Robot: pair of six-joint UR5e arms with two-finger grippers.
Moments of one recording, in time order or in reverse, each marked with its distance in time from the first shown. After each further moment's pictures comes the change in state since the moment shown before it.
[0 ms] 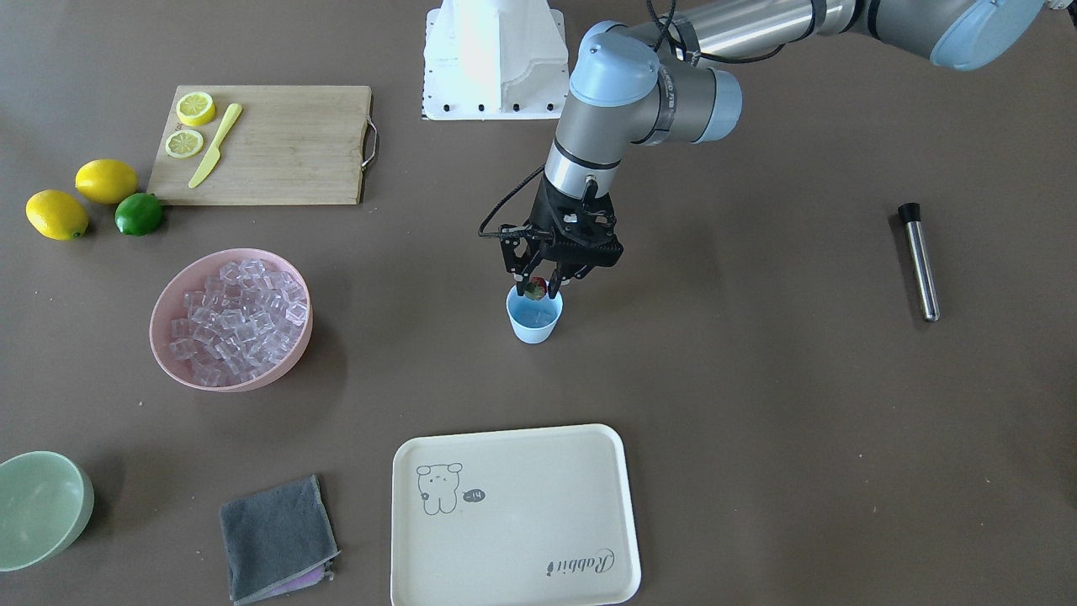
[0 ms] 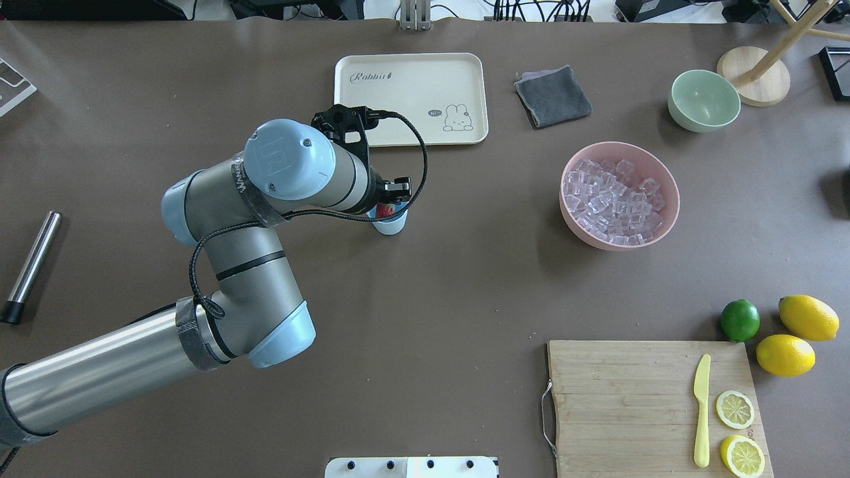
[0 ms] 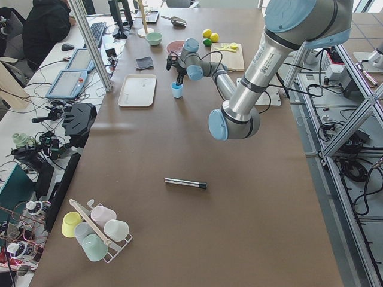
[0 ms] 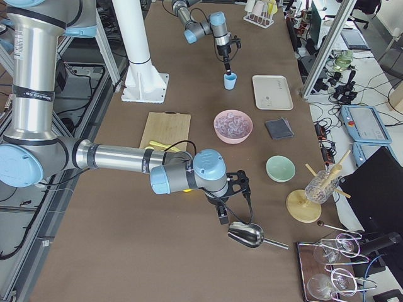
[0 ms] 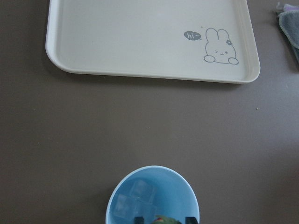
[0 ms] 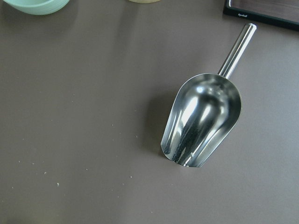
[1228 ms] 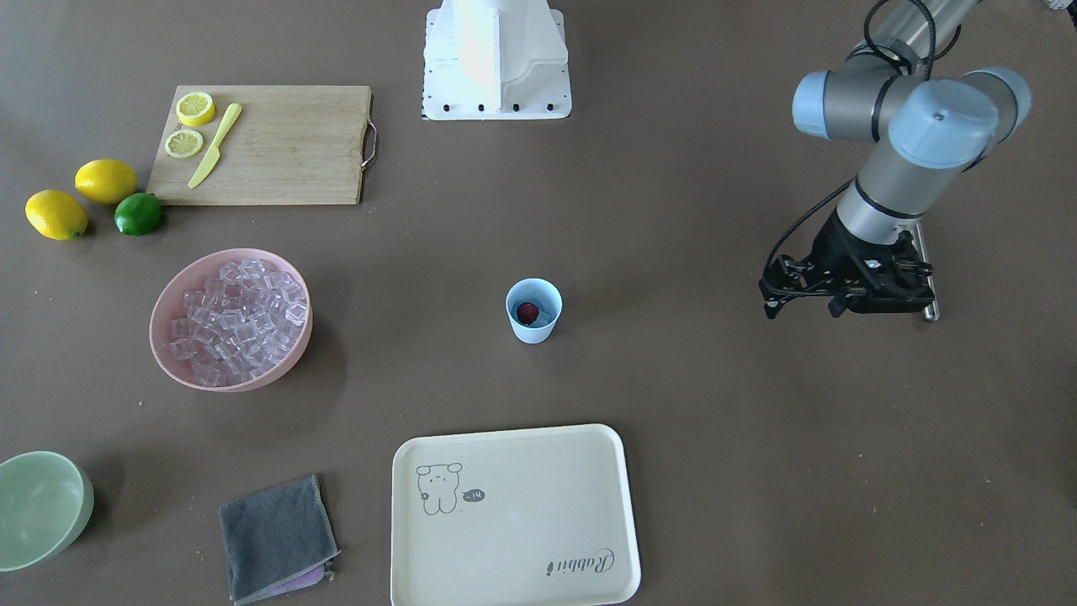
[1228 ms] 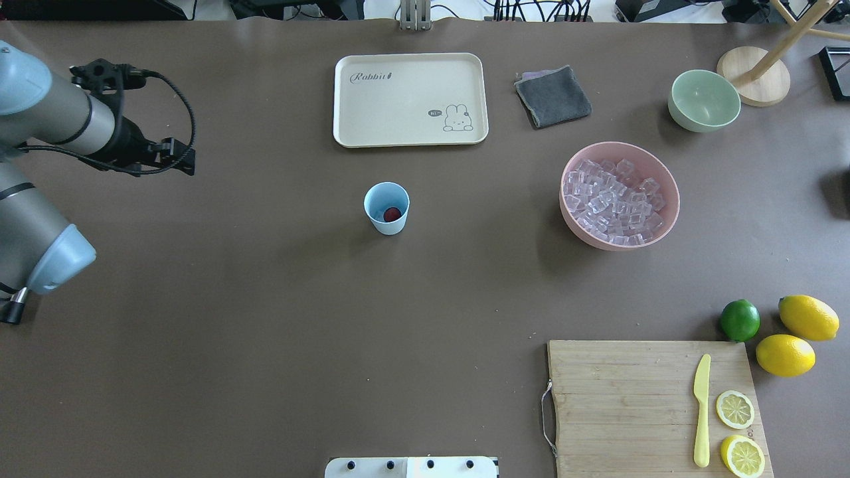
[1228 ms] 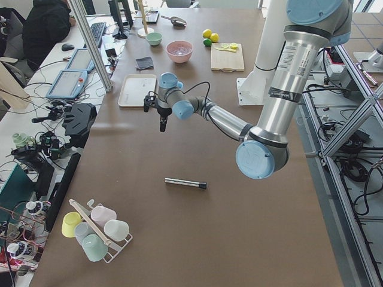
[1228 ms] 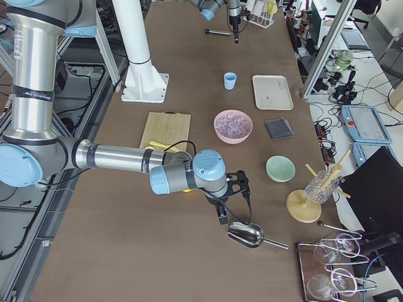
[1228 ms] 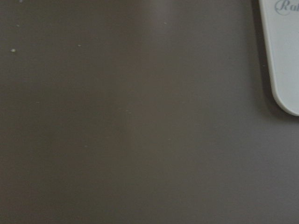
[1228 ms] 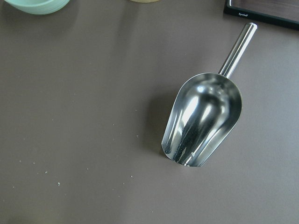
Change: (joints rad) left arm -0.406 0.485 -0.119 -0.006 -0.328 0.435; right arm 0.000 0.001 0.000 0.000 0.003 0.000
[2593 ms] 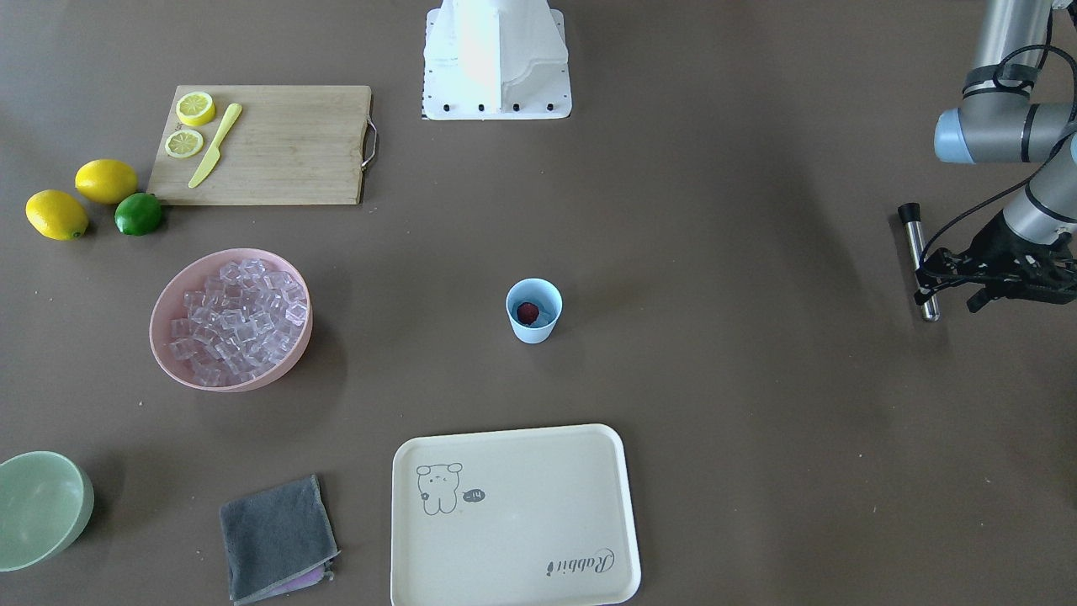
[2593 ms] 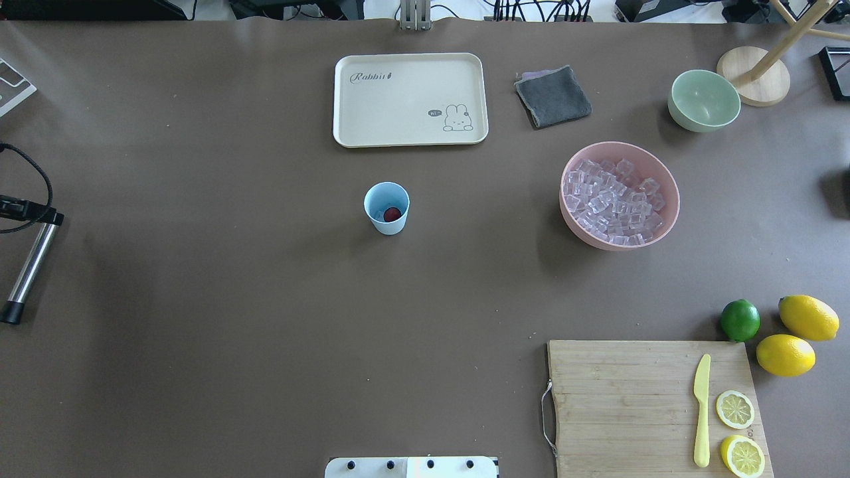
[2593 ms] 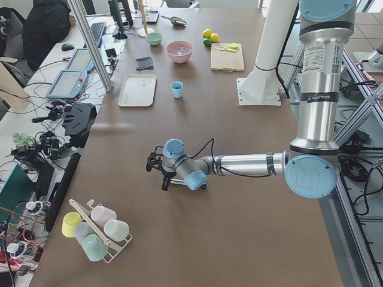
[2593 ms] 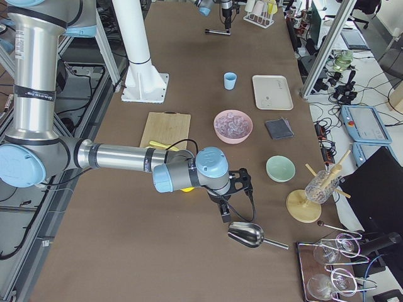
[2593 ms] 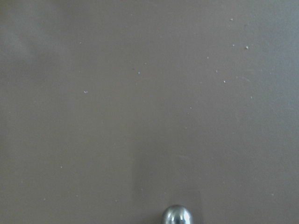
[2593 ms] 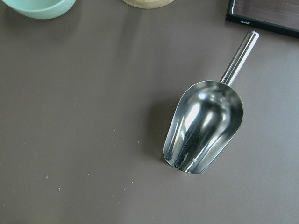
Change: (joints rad) left arm -0.107 0.228 0.312 -0.521 -0.095 0.224; right arm -0.008 0.011 -0.001 0.001 -0.008 0.002
